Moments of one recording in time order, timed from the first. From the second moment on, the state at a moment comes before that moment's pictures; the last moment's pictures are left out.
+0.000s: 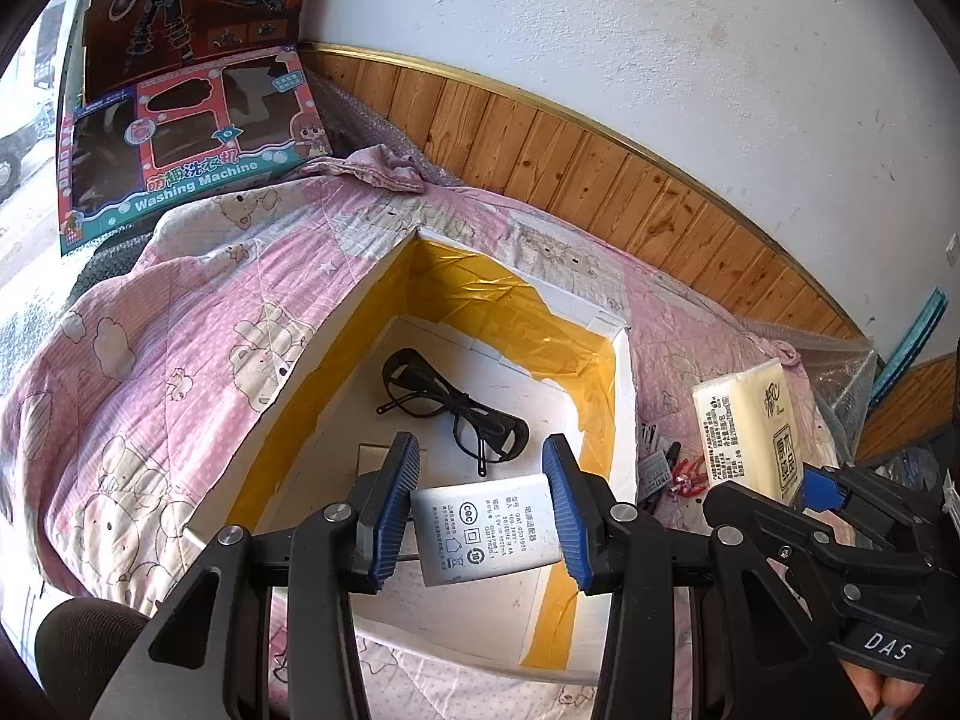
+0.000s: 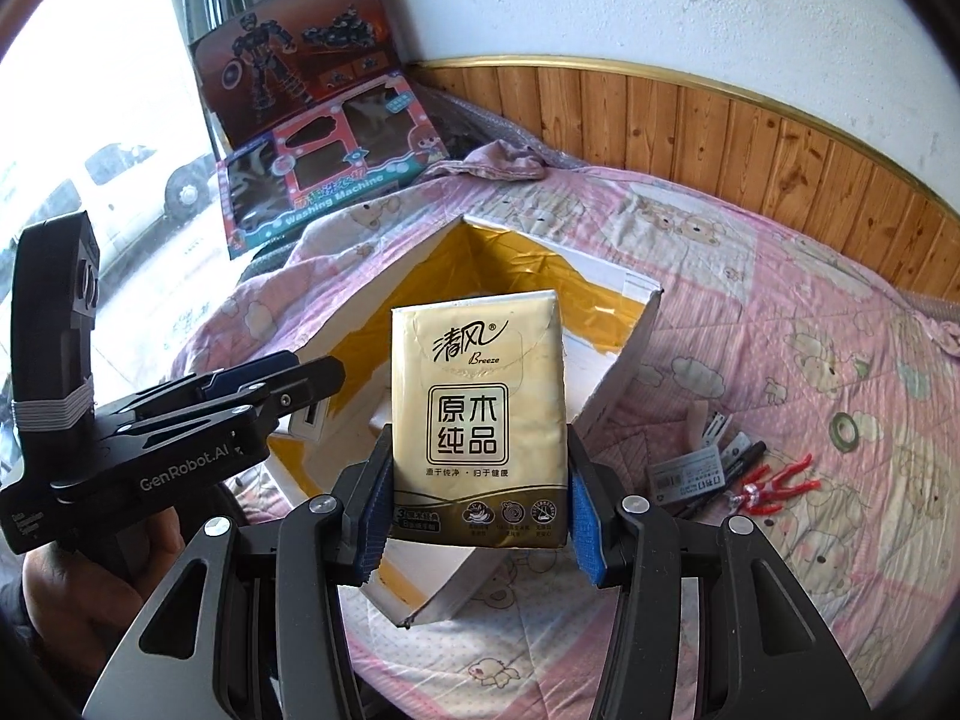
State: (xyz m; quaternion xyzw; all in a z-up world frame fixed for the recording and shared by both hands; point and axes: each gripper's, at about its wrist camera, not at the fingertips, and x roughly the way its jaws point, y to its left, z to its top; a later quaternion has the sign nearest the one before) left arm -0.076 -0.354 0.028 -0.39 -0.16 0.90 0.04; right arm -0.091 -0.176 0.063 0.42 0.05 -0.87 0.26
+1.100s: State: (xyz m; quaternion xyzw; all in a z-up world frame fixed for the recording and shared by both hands) left arm -0.111 -0.327 -0.036 -0.48 -0.14 0.86 0.06; right arm -0.163 -0.225 0.018 0.45 0.10 -0.84 0.29
